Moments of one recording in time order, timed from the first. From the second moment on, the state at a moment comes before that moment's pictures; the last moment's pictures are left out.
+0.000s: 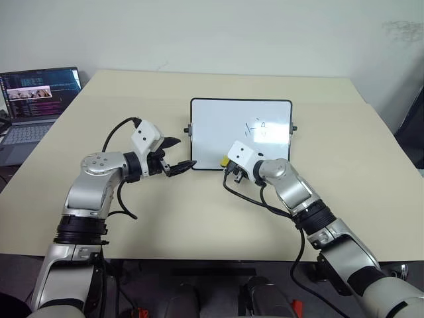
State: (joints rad) left arm -0.57 0.65 0.00 0.19 -0.27 0.34 -0.97; right arm -0.79 -0.20 0.41 0.39 -0.21 0.49 0.54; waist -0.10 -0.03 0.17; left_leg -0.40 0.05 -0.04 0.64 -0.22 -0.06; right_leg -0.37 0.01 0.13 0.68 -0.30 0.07
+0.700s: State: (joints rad) left arm -0.68 0.62 0.00 0.19 -0.28 0.33 -1.02; right arm -0.90 -0.39 0.15 -0.13 0.01 0.84 0.65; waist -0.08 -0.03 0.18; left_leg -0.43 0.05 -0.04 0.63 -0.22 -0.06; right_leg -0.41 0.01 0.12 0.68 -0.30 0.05
